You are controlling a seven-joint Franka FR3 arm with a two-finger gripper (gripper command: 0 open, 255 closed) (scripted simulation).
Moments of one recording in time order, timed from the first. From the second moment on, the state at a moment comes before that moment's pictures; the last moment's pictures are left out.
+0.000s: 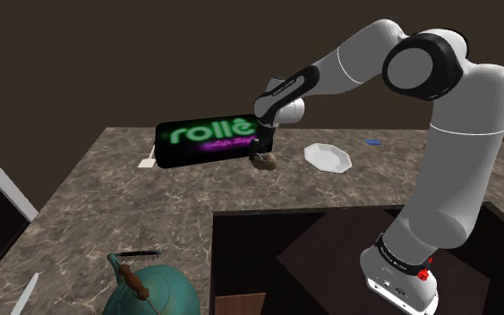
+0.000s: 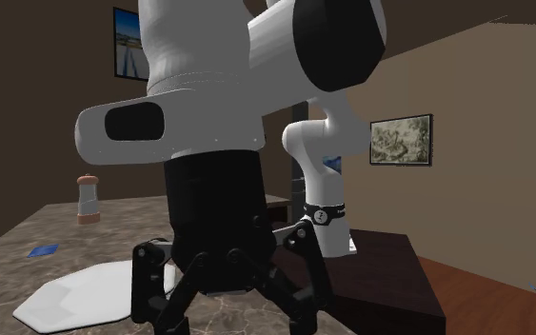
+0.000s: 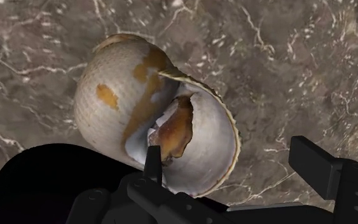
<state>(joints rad) 0.09 0.31 -0.08 -2.11 0.34 2.47 -0.48</state>
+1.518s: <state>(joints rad) 0.10 0.21 -0.09 -2.09 0.29 2.35 -0.43</state>
